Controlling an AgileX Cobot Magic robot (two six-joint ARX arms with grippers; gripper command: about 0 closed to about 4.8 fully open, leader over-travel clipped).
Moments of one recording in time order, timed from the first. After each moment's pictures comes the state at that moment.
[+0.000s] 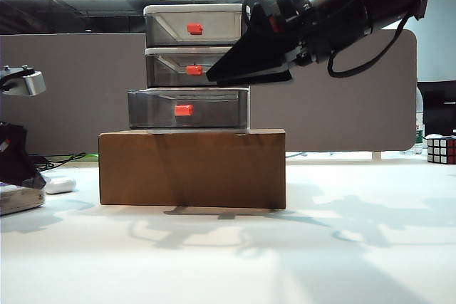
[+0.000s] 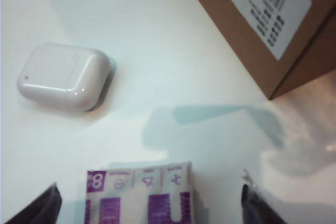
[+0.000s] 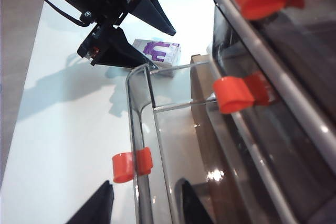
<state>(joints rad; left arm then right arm) 0.06 1.40 0.53 0.14 0.40 0.50 0.48 1.54 0.93 0.06 -0.73 -0.38</state>
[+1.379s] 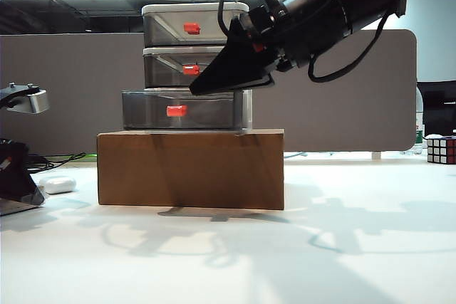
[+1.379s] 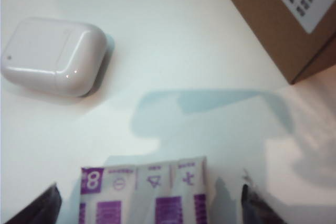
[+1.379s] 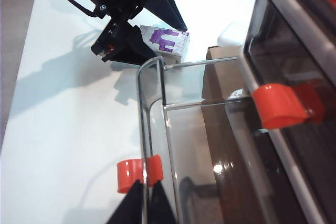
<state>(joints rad) 0.06 1.48 0.56 0.15 0.37 0.52 0.57 1.56 0.95 0.03 -0.63 -0.42</state>
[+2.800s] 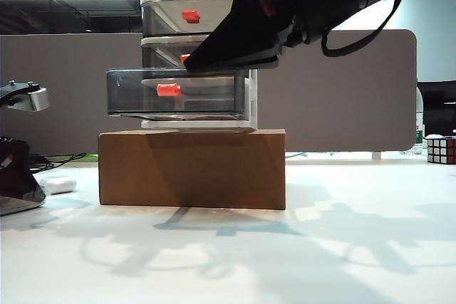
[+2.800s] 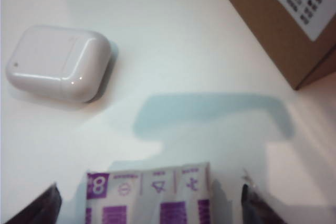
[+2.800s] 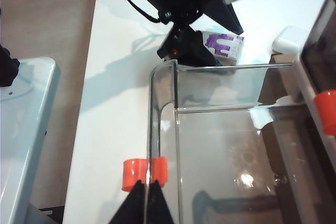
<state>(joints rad) 0.06 1.48 0.56 0.16 0.38 0.52 0.58 1.47 0.94 -0.10 -0.74 -0.40</state>
